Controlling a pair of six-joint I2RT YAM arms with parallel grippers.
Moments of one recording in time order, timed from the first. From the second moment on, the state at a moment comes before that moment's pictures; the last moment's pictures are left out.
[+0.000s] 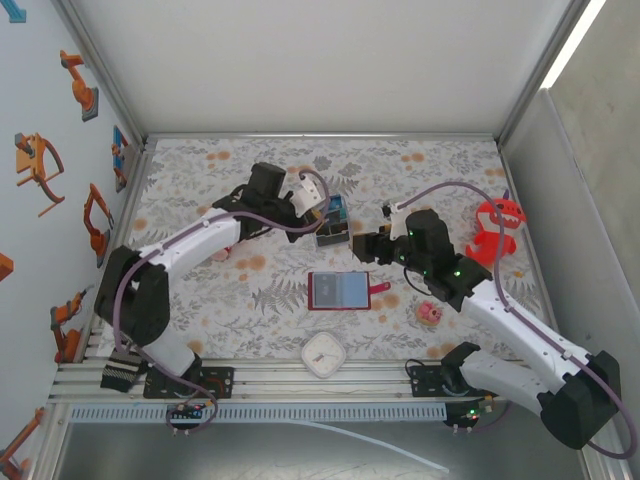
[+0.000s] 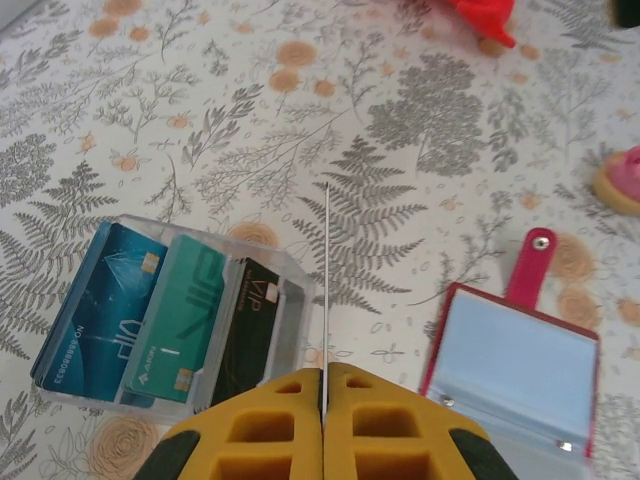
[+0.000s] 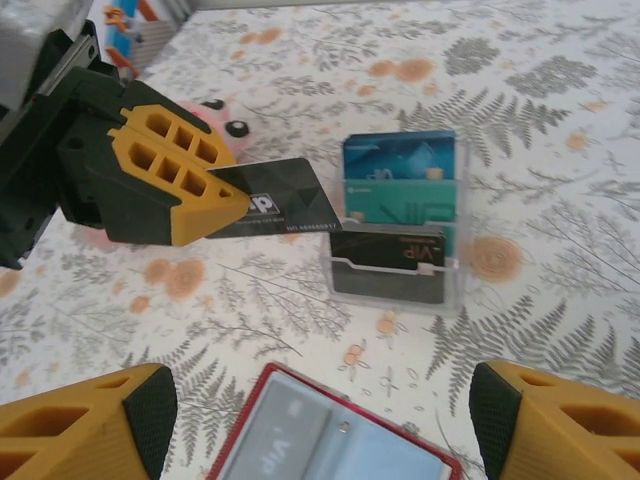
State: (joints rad) left arm -0.62 1.66 1.22 -0.33 0.52 0.44; right arm 0.62 0.98 0.76 -0.28 -0.10 0.33
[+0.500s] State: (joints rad) left arm -0.61 1.91 1.43 -0.36 0.57 0.46; right arm 0.62 0.98 0.76 -0.31 -0.03 0.35
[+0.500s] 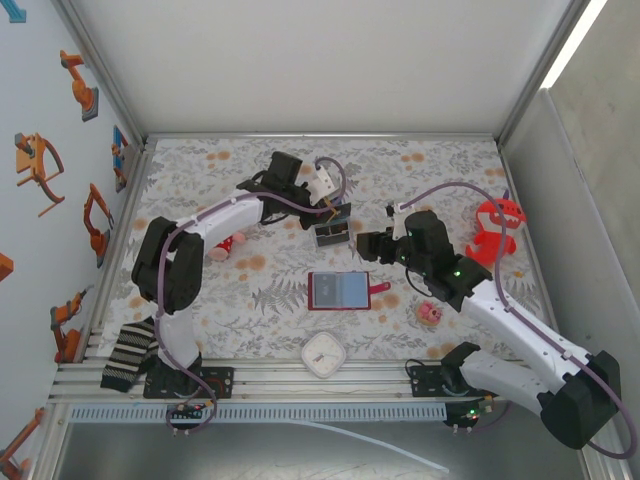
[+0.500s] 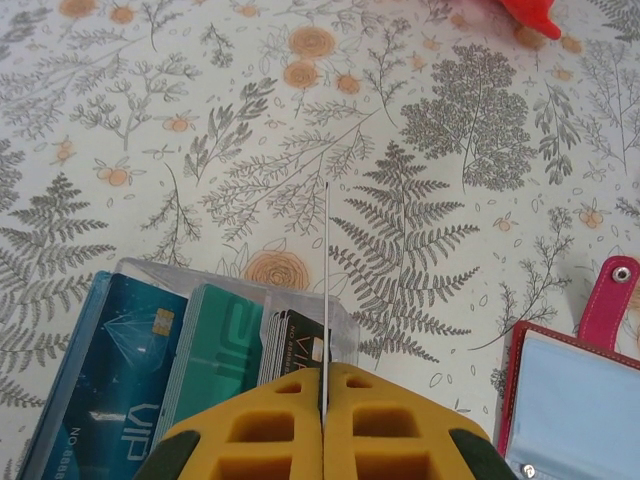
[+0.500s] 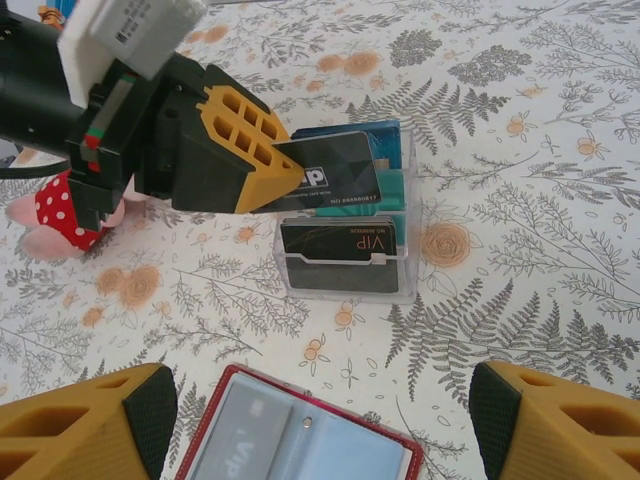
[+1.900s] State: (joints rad) left arm -0.60 2.08 1.52 -0.47 0.54 0.43; right arm 0.62 0.96 0.76 -0.32 -0.01 0.35
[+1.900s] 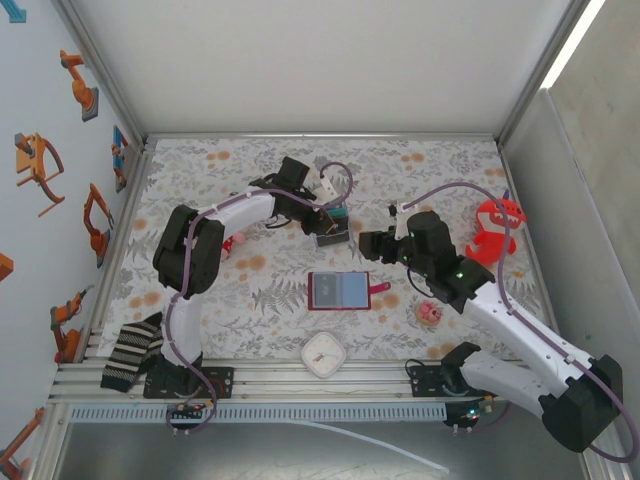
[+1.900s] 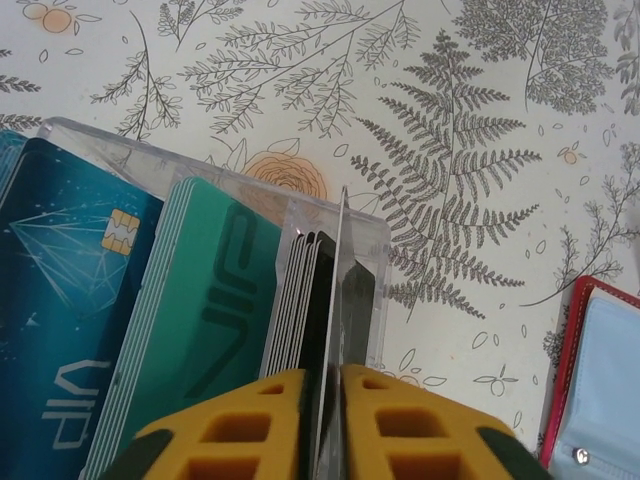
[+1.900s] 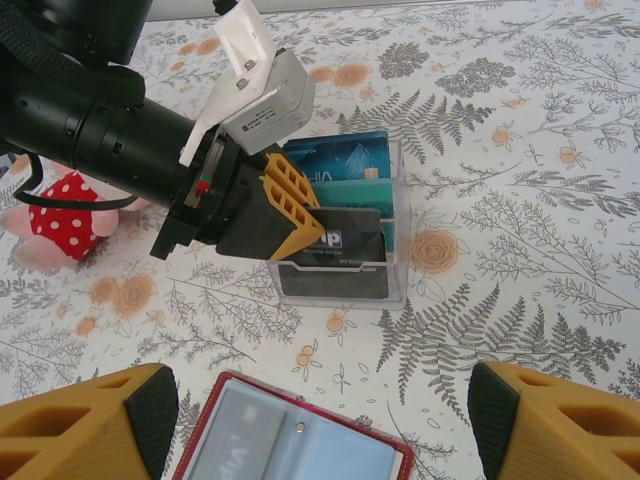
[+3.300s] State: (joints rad) left arm -0.62 1.10 0.57 0.16 0.04 -0.16; right arm 0.86 1.48 1.01 -0.50 0.05 0.51
